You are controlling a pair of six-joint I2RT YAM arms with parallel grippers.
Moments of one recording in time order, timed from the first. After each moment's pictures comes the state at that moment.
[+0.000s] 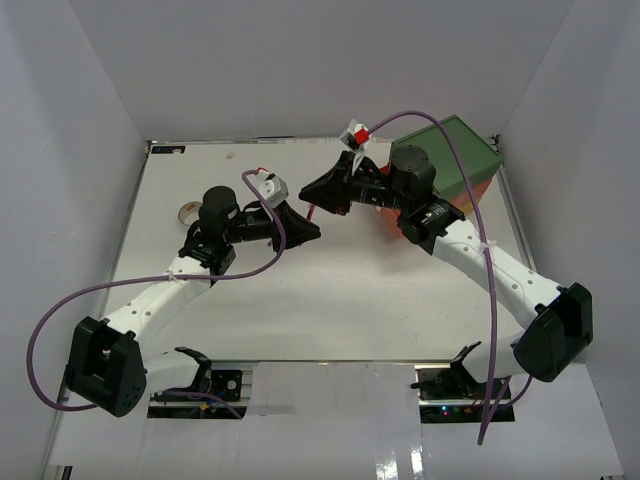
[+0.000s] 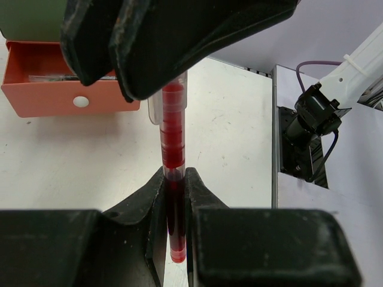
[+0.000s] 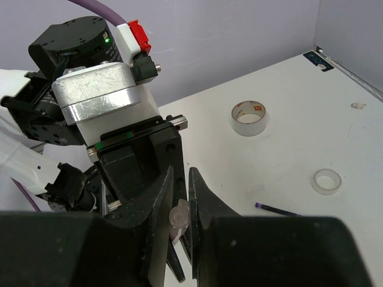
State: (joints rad) left arm -0.45 1.20 0.83 0.35 0.93 -0.14; right arm 0.70 1.41 1.26 0.14 -0.65 0.22
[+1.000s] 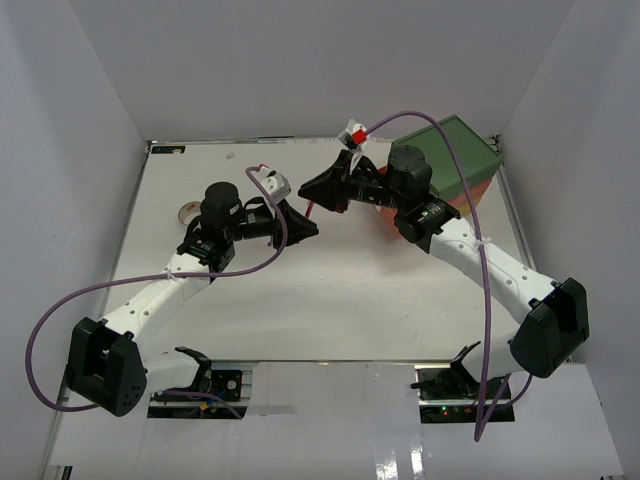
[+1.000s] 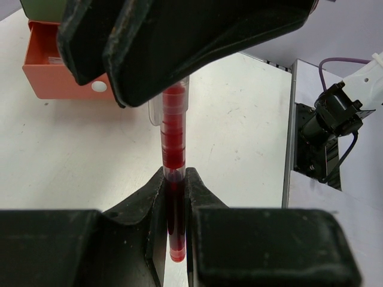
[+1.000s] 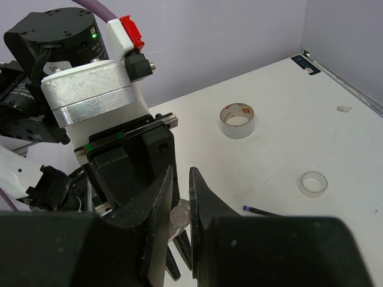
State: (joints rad) left arm -0.45 1.21 0.88 0.22 0.86 -0.09; right arm 0.70 1.44 1.25 0.17 -0.63 0.19
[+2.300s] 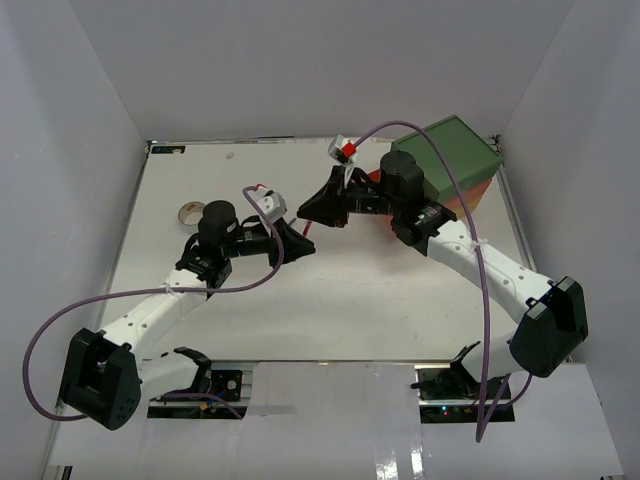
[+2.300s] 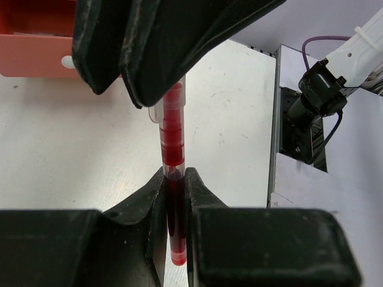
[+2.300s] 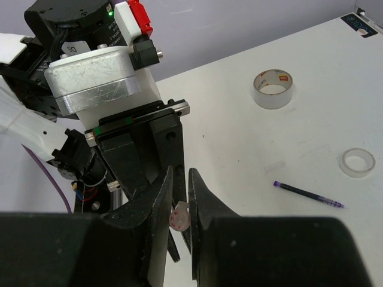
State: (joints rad) left arm -0.45 1.13 0.72 0.27 0.90 -0.10; right arm 0.71 1.43 1.23 0.10 -0.74 0.18
